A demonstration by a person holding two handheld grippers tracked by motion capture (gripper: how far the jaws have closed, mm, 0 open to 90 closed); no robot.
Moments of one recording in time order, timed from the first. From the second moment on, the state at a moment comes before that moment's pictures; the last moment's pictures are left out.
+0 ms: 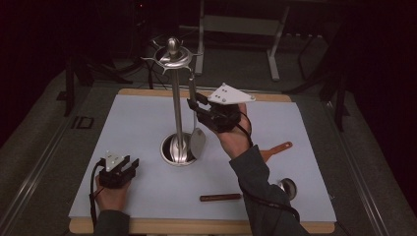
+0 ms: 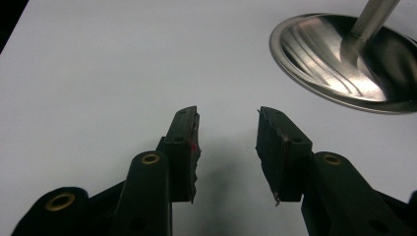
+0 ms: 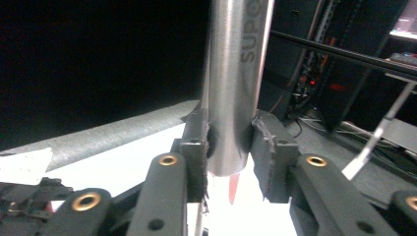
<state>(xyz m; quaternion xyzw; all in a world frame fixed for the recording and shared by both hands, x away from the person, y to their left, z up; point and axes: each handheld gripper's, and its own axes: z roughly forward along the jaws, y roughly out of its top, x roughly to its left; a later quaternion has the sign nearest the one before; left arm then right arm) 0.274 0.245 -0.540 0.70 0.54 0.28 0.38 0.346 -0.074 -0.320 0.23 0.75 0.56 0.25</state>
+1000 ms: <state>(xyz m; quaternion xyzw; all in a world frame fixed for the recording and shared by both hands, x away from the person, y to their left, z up) 0.274 0.245 -0.540 0.70 0.54 0.28 0.38 0.337 -0.099 -0.328 0.18 0.81 0.51 0.23</state>
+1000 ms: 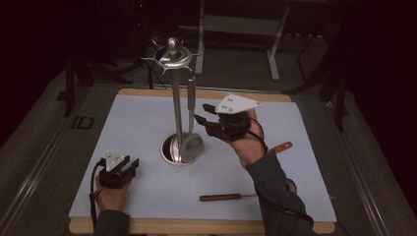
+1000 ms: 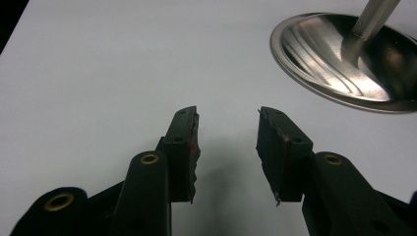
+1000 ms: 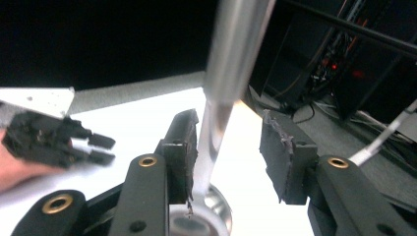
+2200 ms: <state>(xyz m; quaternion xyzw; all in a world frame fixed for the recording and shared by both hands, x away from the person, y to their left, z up) 0.251 0.218 -0.485 0.67 0.46 0.31 0.50 0.330 -0.227 -0.432 0.33 0.84 0.37 0.20</state>
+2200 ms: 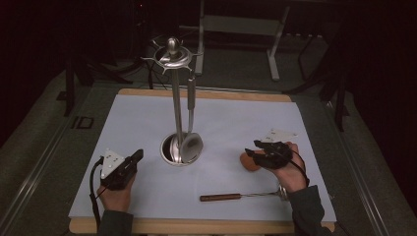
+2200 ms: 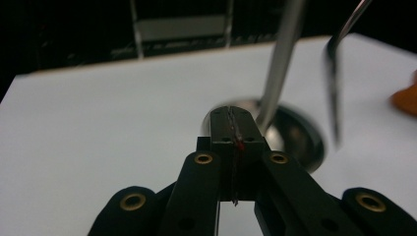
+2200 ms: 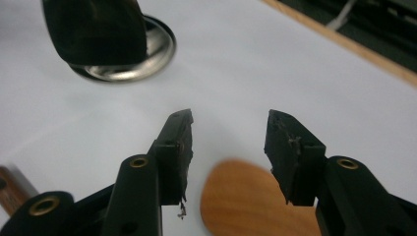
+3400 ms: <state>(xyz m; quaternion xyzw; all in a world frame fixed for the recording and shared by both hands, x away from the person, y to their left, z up) 0.277 0.141 -0.305 0.56 0.30 0.39 0.66 0.318 -0.302 -0.475 0.44 0.79 0.39 0.15</state>
